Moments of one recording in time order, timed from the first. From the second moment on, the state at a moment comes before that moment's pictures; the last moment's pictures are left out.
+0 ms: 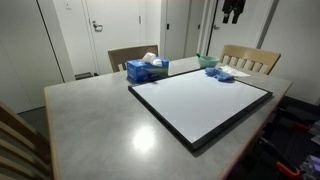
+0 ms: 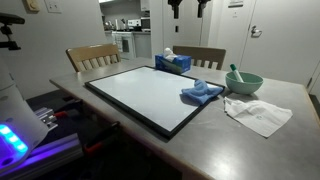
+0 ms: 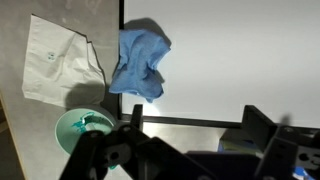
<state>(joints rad) -0.12 -0.02 -0.23 -2.09 -0.01 2.10 -0.36</state>
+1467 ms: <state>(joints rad) -0.27 0.44 -0.16 -1.88 -0.01 2.21 -0.49</state>
